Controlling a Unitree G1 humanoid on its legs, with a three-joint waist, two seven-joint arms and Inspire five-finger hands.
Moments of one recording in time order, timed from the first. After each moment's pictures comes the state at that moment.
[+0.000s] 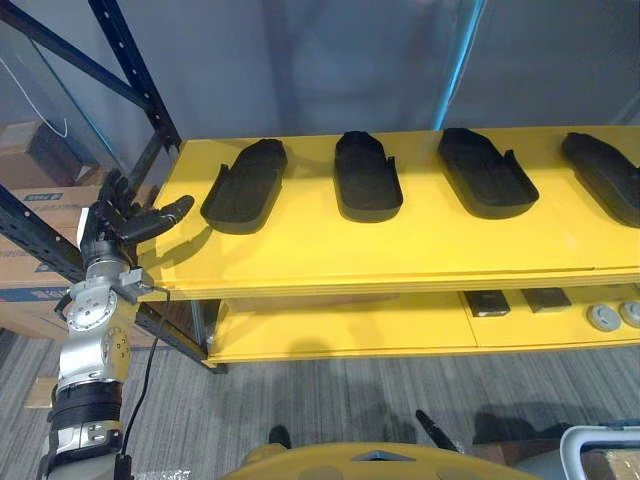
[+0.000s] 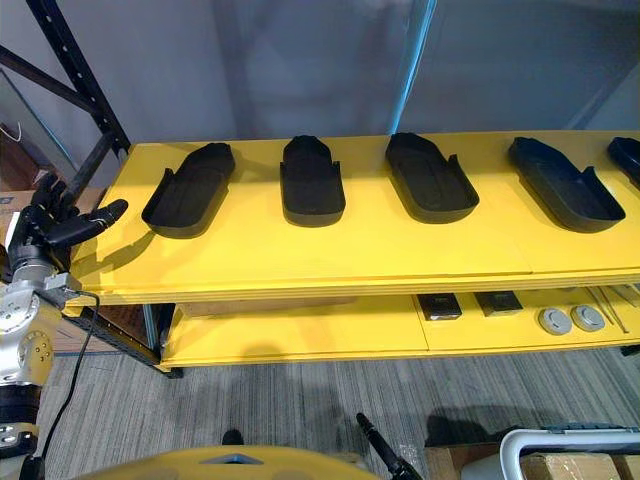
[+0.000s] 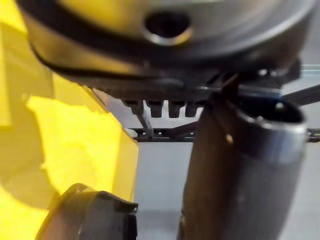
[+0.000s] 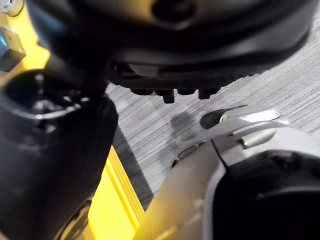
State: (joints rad) left arm -0.11 0.52 0.28 0.23 -0.50 0.00 0.04; right arm 0.22 -0.07 -0.33 1.03 0.16 0.02 0.06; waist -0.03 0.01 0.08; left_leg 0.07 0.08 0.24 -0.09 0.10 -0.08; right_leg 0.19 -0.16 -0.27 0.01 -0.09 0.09
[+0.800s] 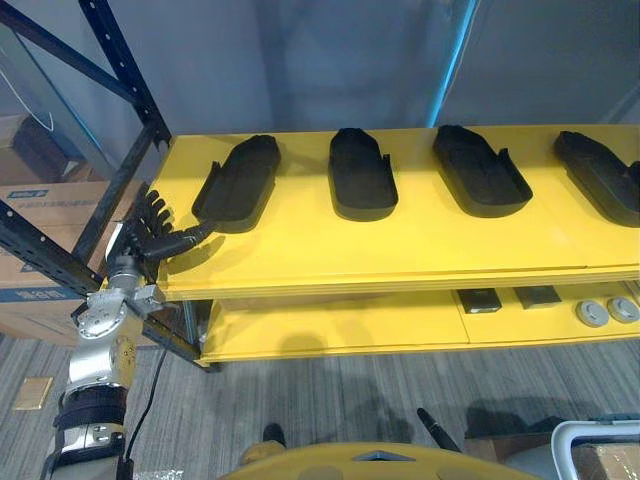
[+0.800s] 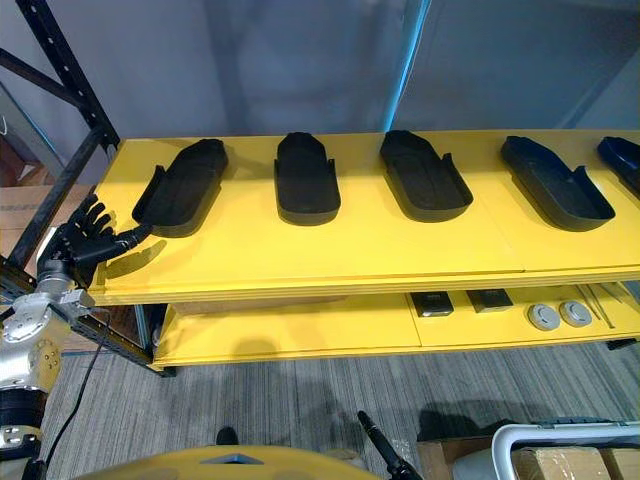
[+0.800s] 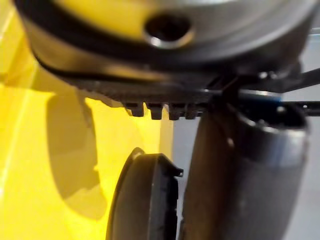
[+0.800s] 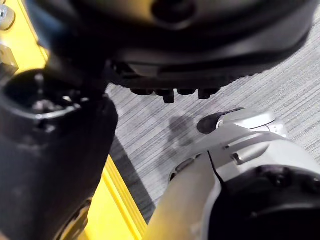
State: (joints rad) left arm -0.09 0.51 0.23 0.33 -0.51 0.01 -0.10; right arm 0.22 -0.07 -0.36 1.05 0.17 0.04 0.06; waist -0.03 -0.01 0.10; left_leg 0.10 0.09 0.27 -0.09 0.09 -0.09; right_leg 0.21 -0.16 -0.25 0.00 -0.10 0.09
